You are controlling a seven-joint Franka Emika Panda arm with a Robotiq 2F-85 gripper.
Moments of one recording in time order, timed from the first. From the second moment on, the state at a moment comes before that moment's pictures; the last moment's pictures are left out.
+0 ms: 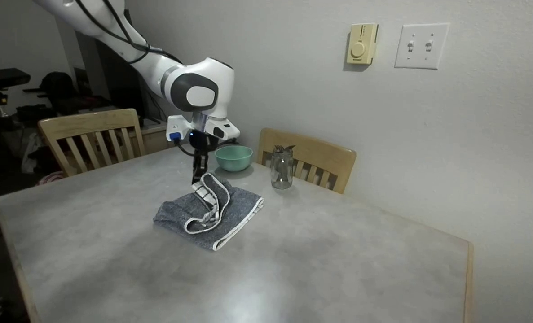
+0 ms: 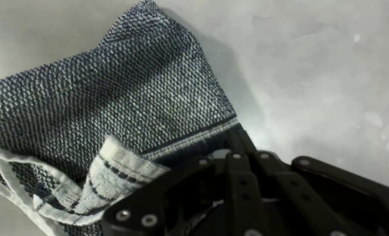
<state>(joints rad) 0.08 0.66 0.02 -1.66 0.24 2.15 0.48</state>
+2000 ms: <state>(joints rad) 0.31 0.91 -0.20 -1.37 -0.40 2.01 0.88</state>
